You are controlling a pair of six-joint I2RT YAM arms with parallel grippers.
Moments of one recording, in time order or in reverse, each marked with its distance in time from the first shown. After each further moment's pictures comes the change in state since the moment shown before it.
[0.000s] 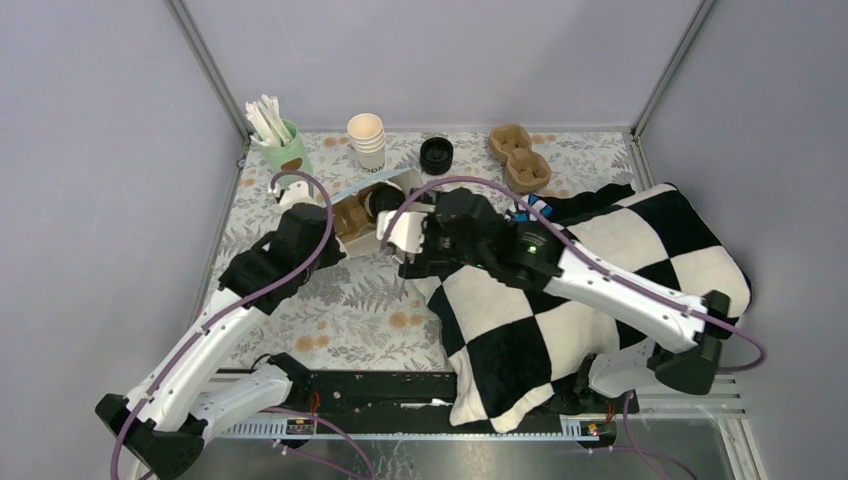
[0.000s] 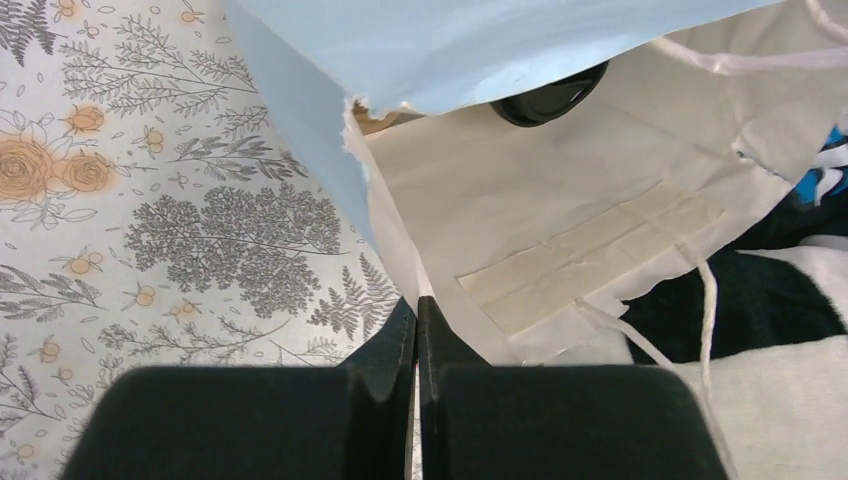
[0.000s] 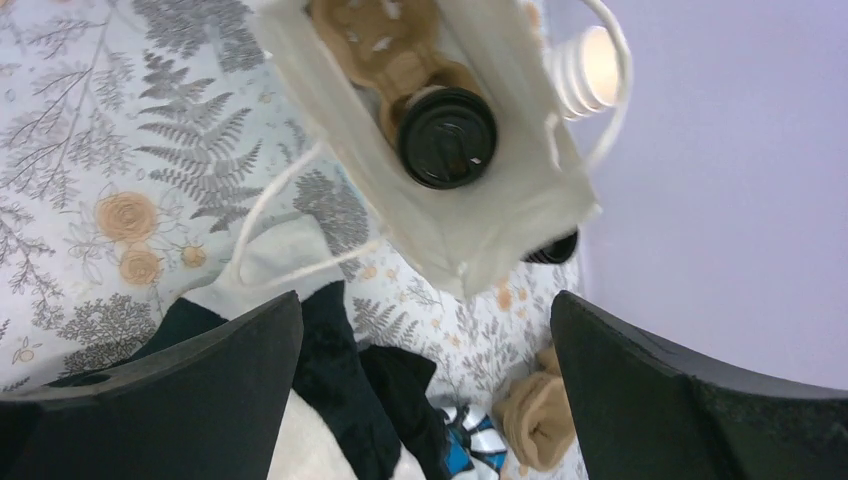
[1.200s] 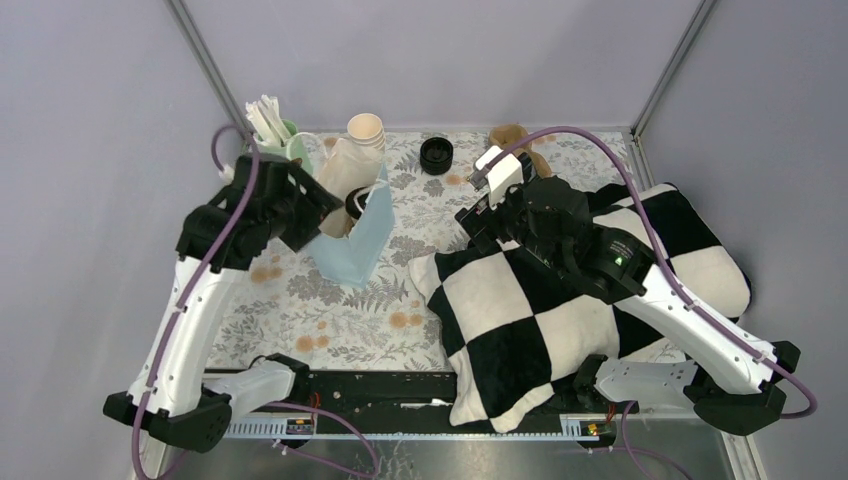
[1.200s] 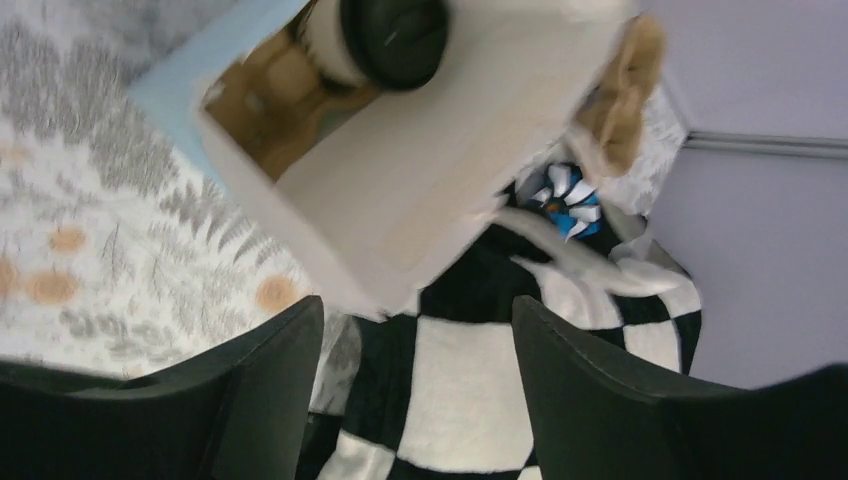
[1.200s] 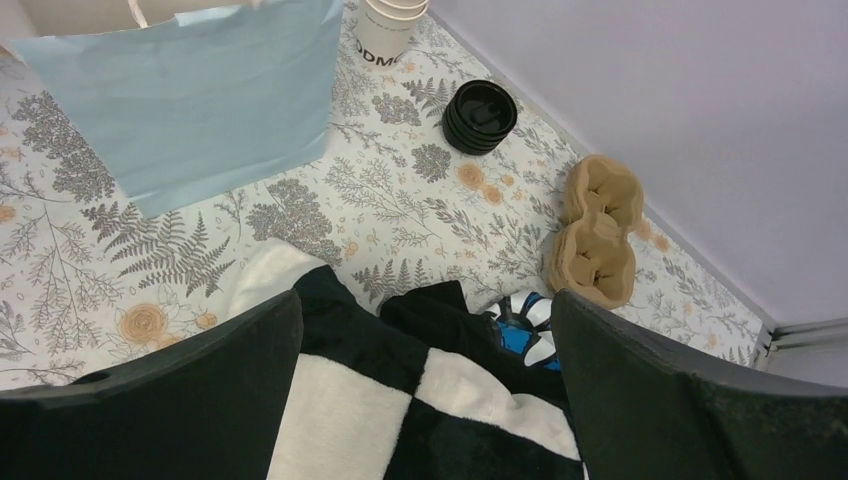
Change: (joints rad) left arm 0.218 0.175 0.433 -0.373 0.327 -0.444; right arm -0.158 -0.313 -0.094 -0.005 0.204 0.484
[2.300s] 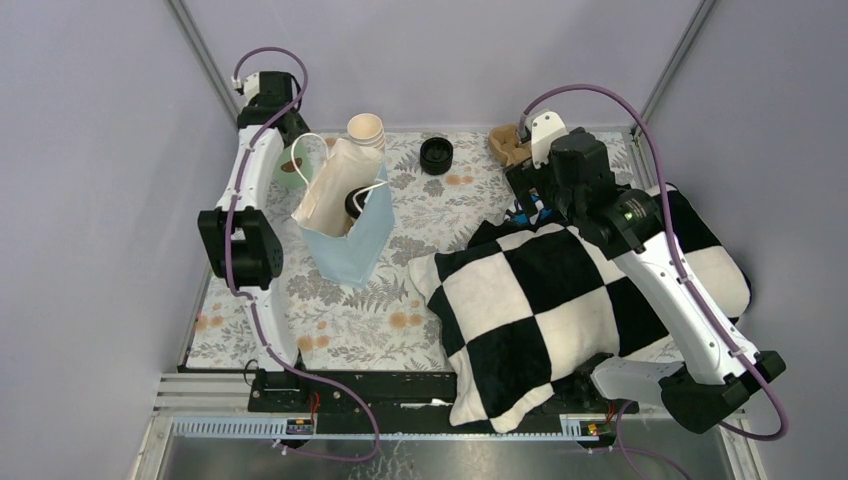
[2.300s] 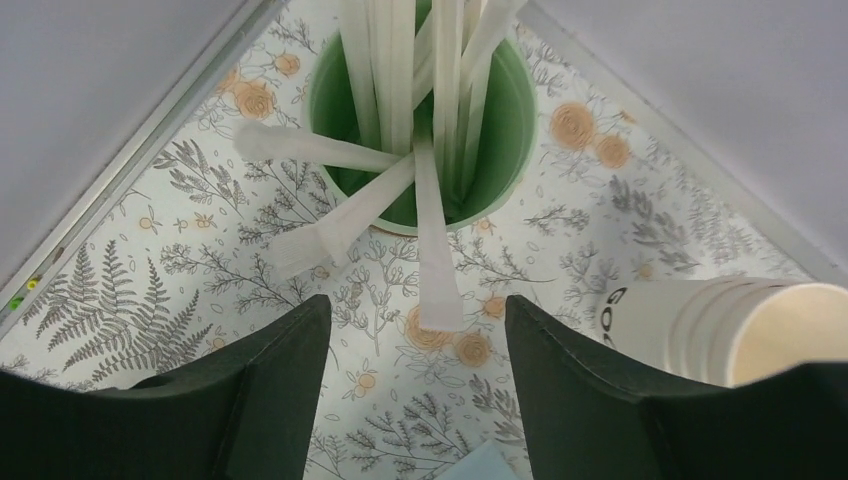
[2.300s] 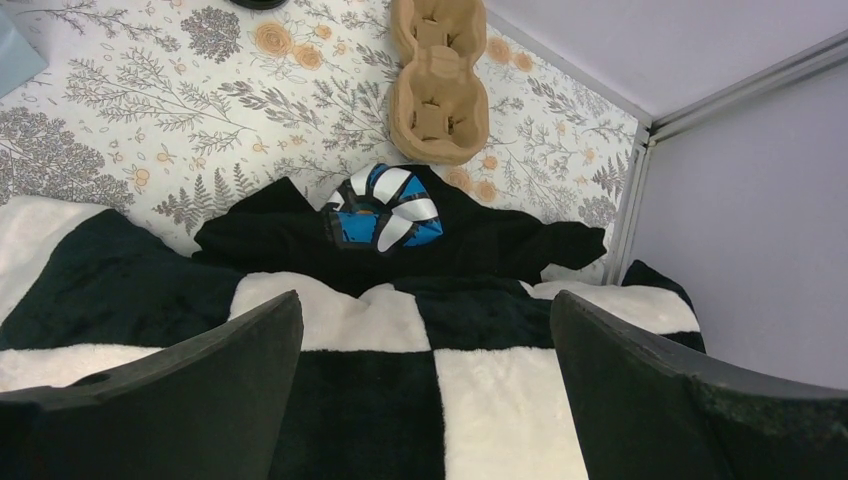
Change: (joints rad) left arm 0.371 0.954 0.610 0.408 -0.323 0.591; right arm -0.382 0.092 0.104 -0.211 0.024 -0.003
